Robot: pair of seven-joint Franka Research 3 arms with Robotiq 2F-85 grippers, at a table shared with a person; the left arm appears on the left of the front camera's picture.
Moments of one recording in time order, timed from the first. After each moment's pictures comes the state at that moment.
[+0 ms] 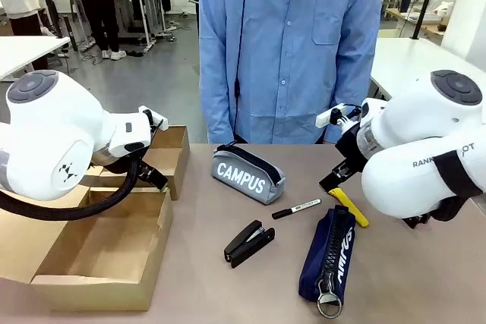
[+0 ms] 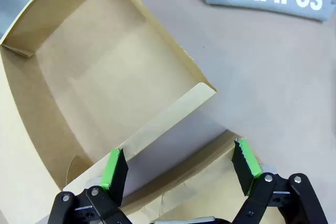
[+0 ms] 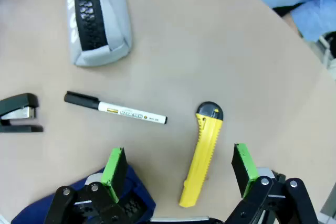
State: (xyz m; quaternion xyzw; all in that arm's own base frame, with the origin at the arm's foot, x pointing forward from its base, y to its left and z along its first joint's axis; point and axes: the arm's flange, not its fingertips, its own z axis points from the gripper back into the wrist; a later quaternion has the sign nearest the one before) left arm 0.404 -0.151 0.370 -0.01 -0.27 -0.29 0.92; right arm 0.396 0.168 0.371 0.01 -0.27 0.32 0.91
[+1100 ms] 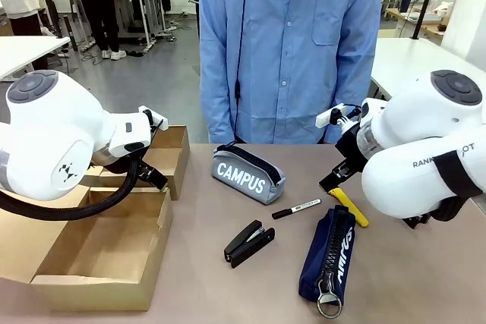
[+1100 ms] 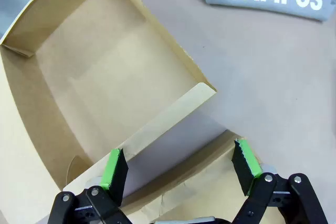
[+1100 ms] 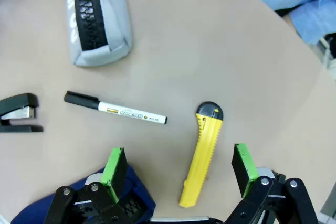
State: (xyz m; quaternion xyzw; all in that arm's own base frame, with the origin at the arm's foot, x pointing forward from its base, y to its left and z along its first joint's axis) left arm 0.404 -0.151 0.370 -0.01 -0.27 -0.29 0.92; right arm 0.396 0.168 0.371 0.01 -0.27 0.32 0.91
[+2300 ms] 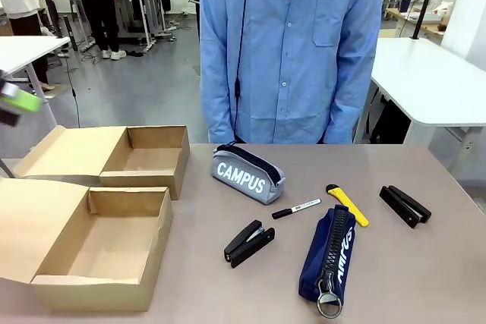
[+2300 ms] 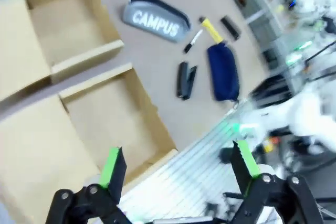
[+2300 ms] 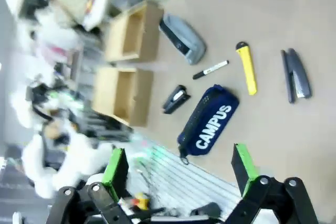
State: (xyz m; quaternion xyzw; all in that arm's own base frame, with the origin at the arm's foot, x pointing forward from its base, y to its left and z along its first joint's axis) left arm 0.263 0.059 0.575 -0.37 -0.25 -0.13 0.89; right arm 0.275 -0.147 0.556 0.45 -0.21 -0.01 0.87
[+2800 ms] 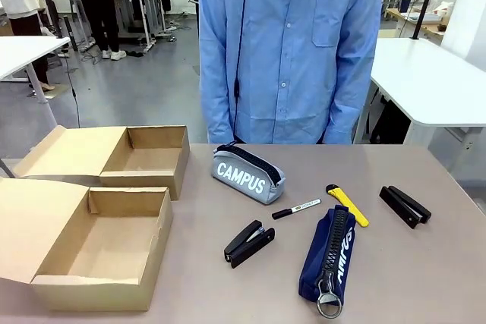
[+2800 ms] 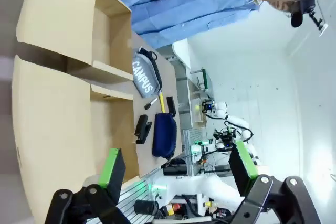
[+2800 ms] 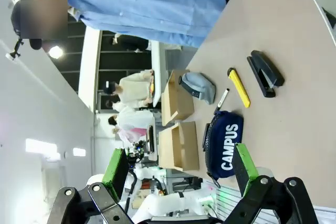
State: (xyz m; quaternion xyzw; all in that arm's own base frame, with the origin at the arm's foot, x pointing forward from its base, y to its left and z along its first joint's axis) left arm 0.243 0.228 0.471 -0.56 -0.26 0.14 0.77; right arm 0.212 -0.281 0.443 0.58 -0.24 -0.23 0.74
